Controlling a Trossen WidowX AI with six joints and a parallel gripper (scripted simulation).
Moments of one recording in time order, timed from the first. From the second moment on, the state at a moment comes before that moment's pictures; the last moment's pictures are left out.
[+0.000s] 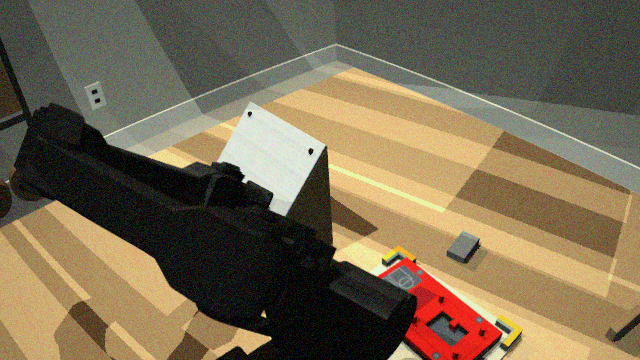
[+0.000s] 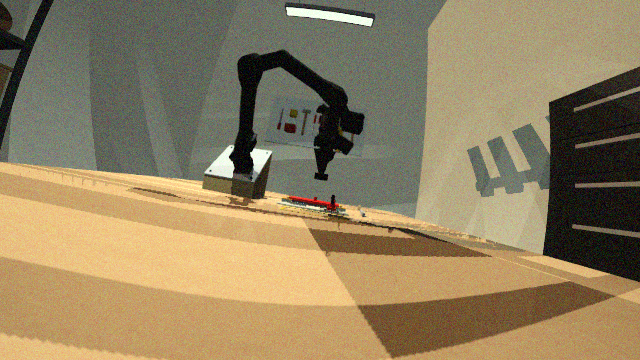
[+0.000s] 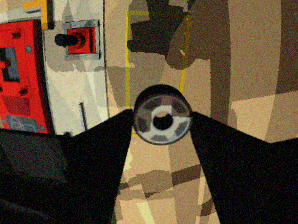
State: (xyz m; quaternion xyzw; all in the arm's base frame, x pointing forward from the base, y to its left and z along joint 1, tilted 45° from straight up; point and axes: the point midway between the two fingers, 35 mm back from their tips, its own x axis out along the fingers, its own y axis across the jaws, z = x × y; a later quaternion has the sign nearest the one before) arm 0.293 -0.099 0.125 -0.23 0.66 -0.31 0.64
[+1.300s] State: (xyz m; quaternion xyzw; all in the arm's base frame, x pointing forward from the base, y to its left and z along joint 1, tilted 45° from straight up) arm 0.284 -0.172 0.056 -0.23 0.66 -0.31 0.64
